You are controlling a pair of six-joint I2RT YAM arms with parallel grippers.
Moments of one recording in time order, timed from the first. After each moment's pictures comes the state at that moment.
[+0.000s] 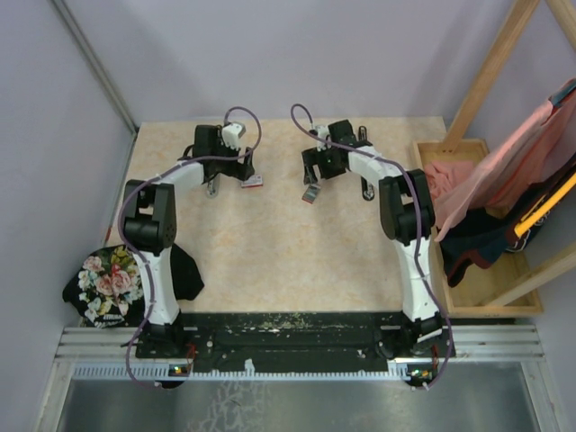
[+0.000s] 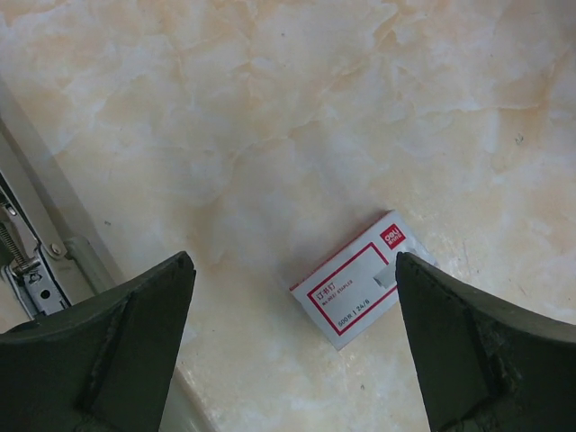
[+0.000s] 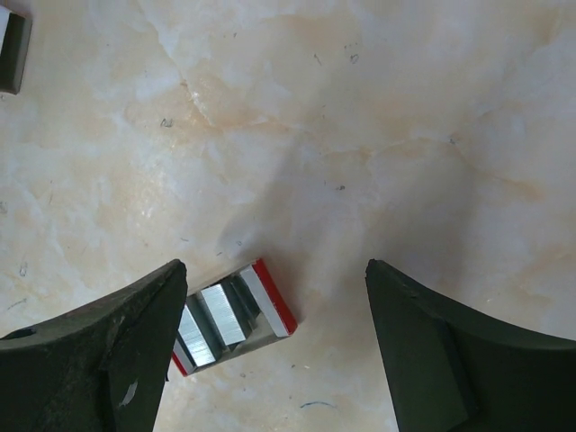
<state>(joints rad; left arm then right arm) -0.18 2.09 1.48 -0.03 0.32 0.18 0.34 2.30 1.85 -0.47 -0.35 -0.04</state>
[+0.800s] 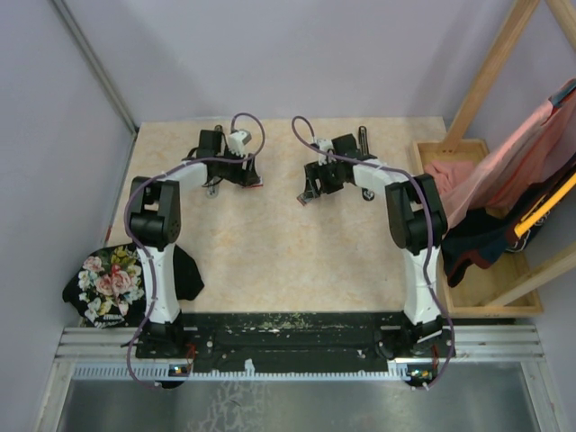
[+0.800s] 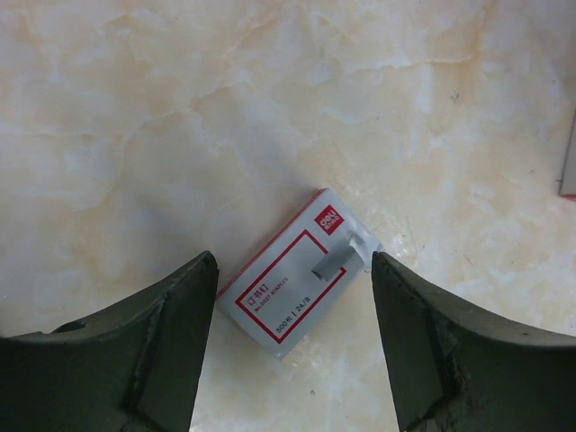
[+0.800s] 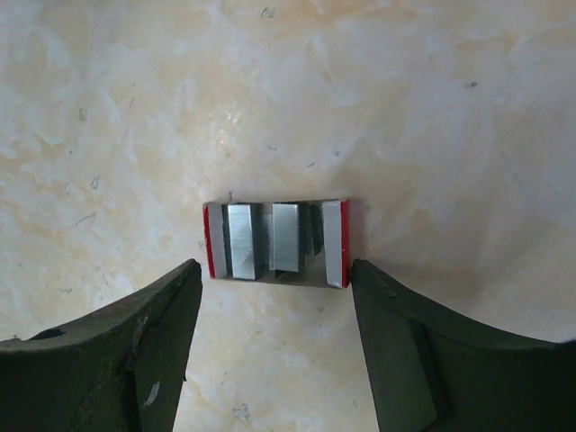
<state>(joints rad) -0.19 2.19 1.54 -0.12 0.48 0.15 0.35 2.14 1.55 -0.32 -0.47 -0.01</state>
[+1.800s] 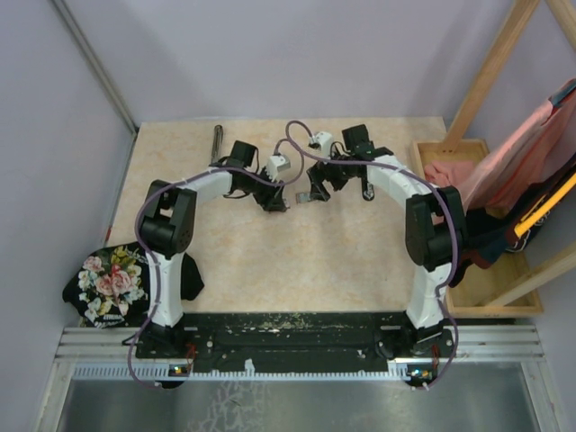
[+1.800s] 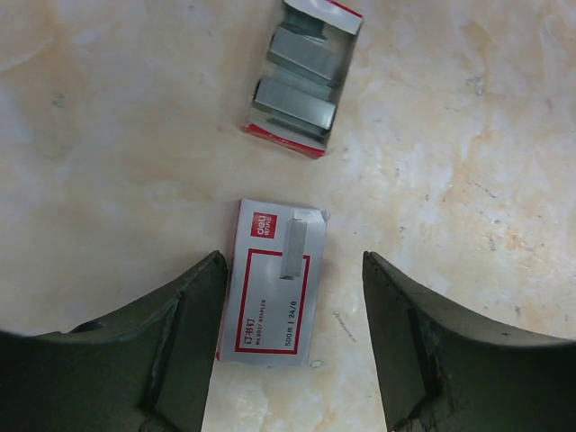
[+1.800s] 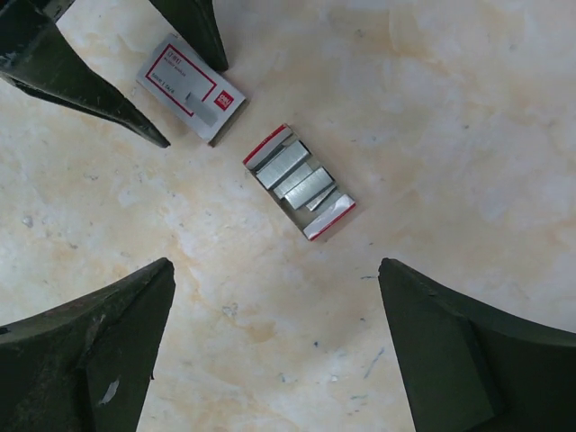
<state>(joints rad) -0.37 2.14 1.49 -0.29 0.69 0.43 0.33 1.93 1.49 -0.47 -0.55 -0.36</state>
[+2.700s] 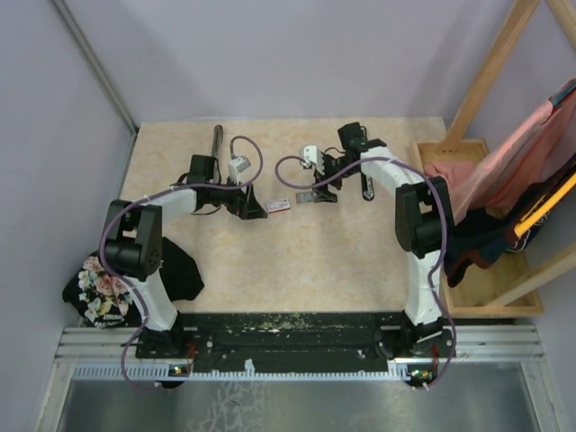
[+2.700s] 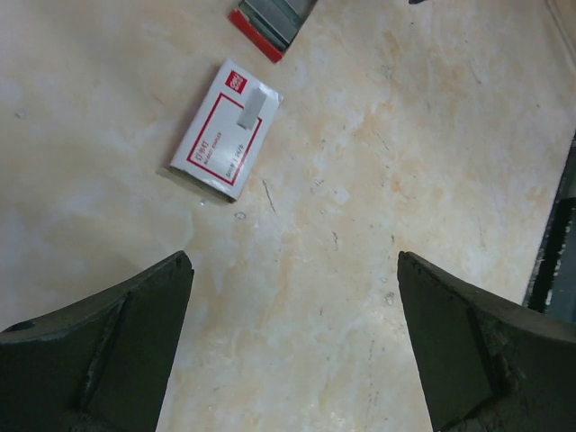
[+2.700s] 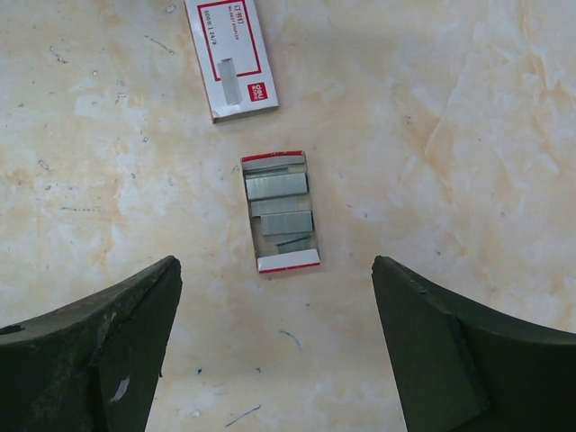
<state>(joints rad) -0.21 1.83 1.11 -0.11 0.85 0.15 0.32 2.05 1.64 -0.67 -0.74 -1.12</state>
